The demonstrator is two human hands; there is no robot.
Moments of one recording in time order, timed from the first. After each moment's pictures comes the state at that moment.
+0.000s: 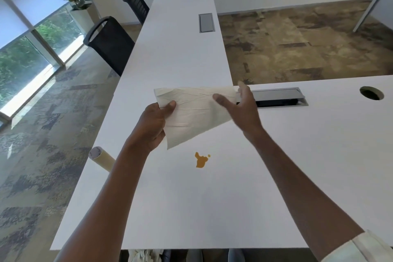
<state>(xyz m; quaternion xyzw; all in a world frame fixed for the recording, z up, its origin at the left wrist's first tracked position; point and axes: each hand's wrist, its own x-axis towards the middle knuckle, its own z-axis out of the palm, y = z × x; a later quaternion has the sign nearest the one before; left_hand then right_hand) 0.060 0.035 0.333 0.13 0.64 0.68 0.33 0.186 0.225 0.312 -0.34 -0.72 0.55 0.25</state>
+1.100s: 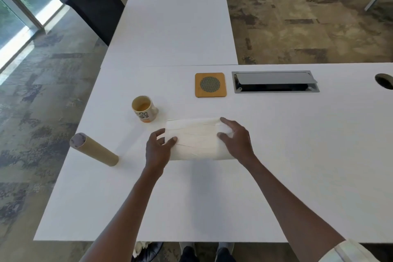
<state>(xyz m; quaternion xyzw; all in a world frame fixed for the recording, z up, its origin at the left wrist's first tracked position) 0.056 0.010 0.146 -0.02 0.78 0.58 0.24 0.186 0.209 0.150 -0.35 -0.79 0.49 0.13</state>
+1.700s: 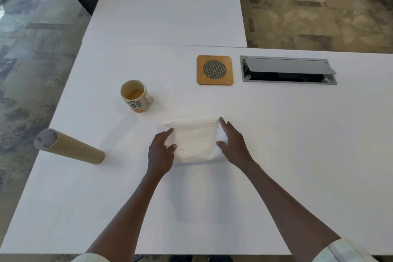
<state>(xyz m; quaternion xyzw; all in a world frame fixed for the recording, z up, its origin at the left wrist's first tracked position) 0.032 0.009 0.033 0.17 0.88 0.40 0.20 0.159 0.213 0.055 -0.31 -0.86 0.41 0.00</state>
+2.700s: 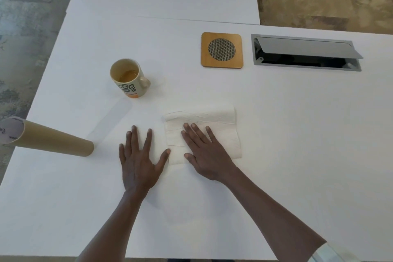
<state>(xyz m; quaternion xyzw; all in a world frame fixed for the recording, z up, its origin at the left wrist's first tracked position) 0.037 -0.052 -0.031 0.22 0.97 0.12 0.06 0.142 0.151 -0.018 -0.04 -0.99 0.13 -0.08</state>
